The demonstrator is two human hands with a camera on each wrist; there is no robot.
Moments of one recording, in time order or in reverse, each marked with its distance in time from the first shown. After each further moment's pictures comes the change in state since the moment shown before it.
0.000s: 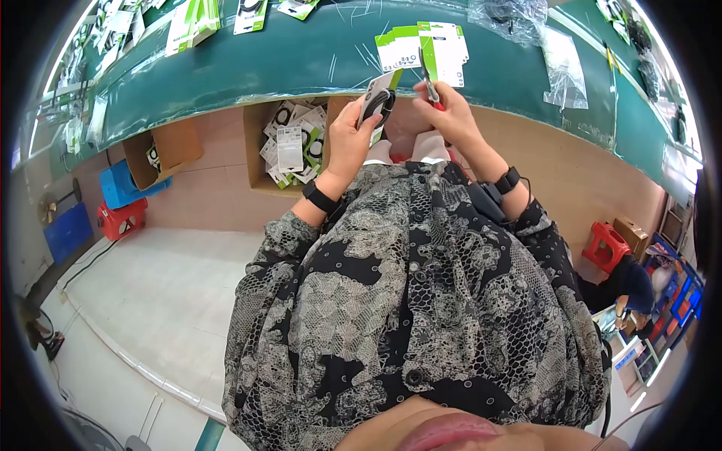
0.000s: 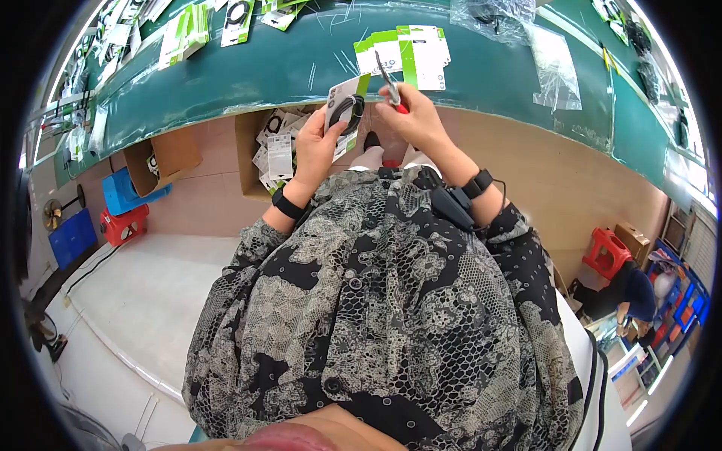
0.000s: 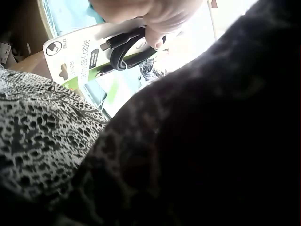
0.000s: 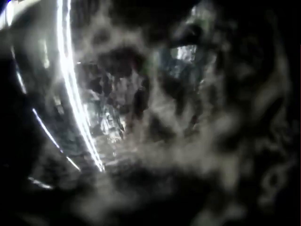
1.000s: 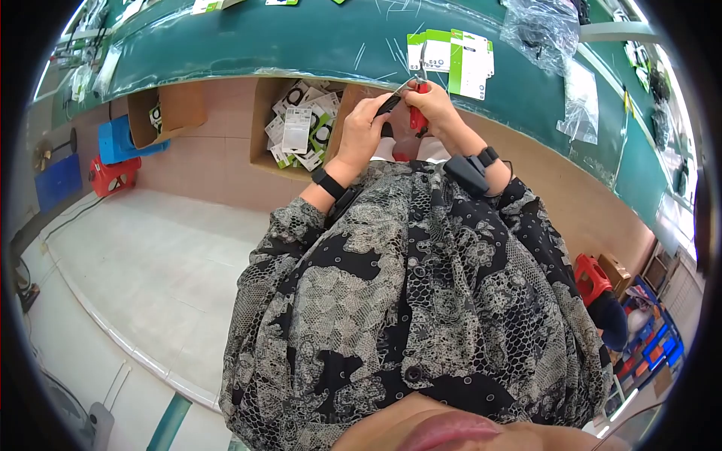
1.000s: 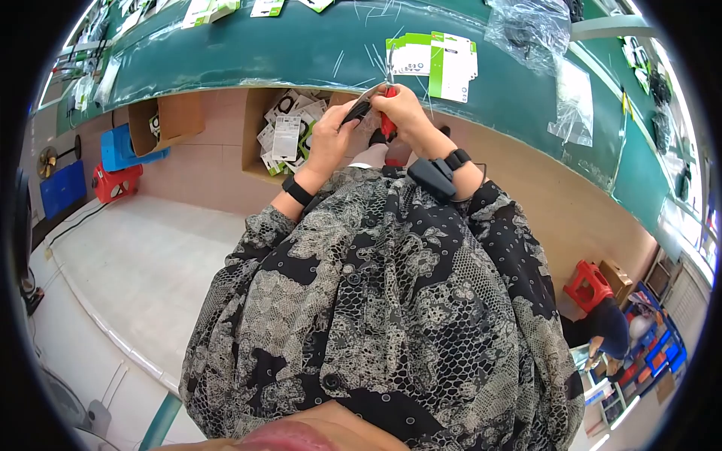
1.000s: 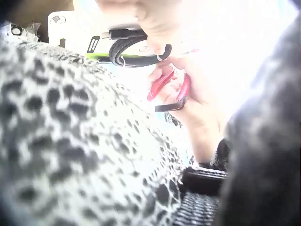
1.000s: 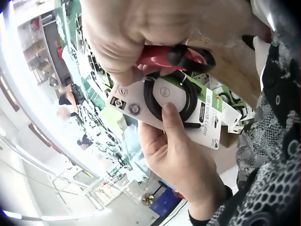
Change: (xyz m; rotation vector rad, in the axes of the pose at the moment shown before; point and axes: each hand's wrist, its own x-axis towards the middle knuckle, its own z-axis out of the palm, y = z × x) left_hand -0.008 -0.019 -0.011 0.219 0.043 0.173; right_hand 0.056 0.019 0.053 0.368 -0.177 0.297
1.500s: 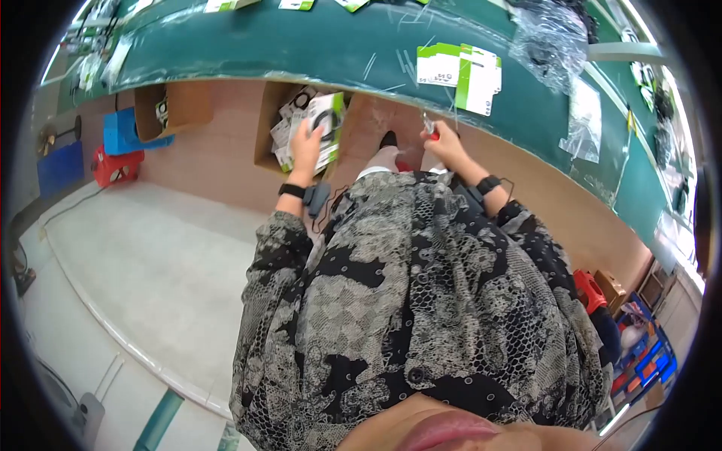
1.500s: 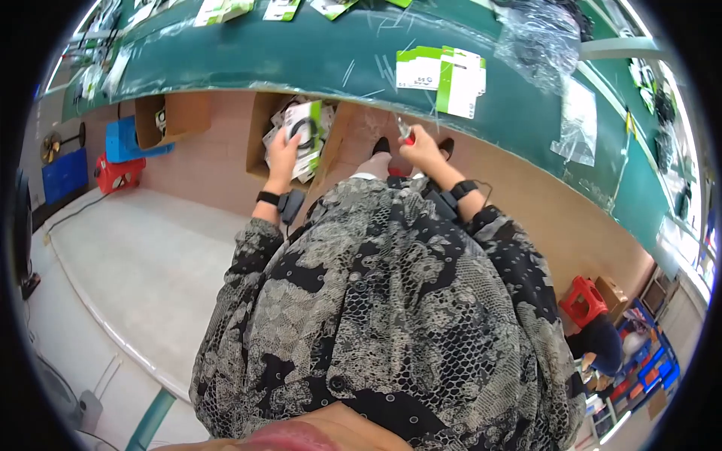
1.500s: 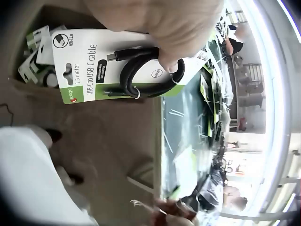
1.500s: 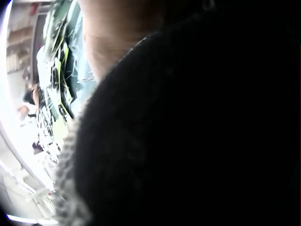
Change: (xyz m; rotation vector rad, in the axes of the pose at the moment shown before) left_hand -0.055 -0.127 -0.074 0.027 0.184 -0.462; right_hand -0.001 0.090 -0.062 -0.616 -0.016 -0.121
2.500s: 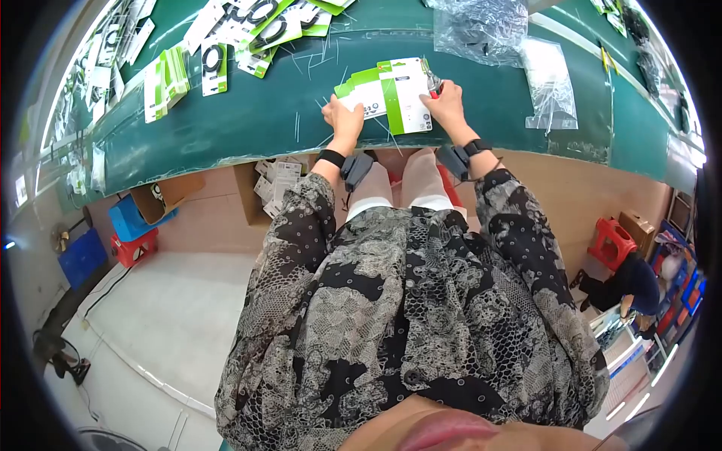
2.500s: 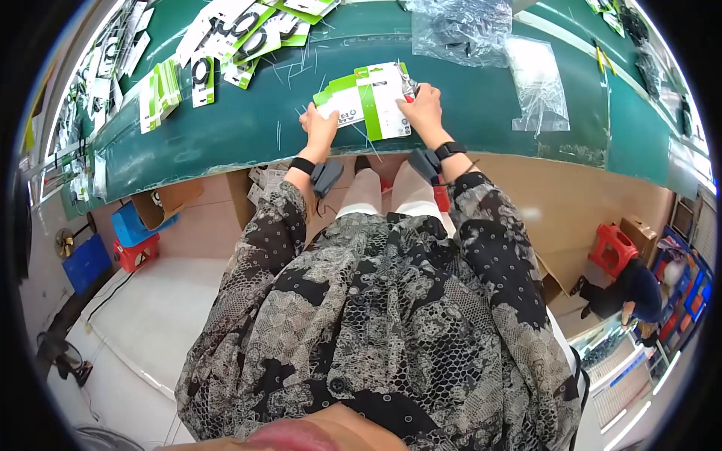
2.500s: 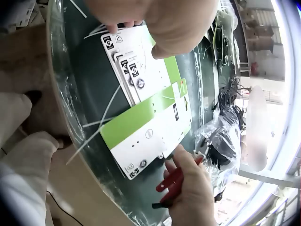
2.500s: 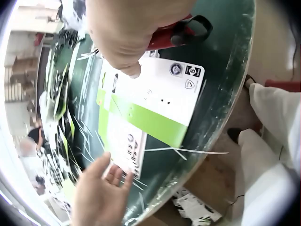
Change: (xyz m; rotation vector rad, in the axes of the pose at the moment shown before) left_hand 0.119 0.092 0.259 0.313 -0.088 -0.016; right_hand 0.079 0.029 -0.152 -0.413 0.676 0.019
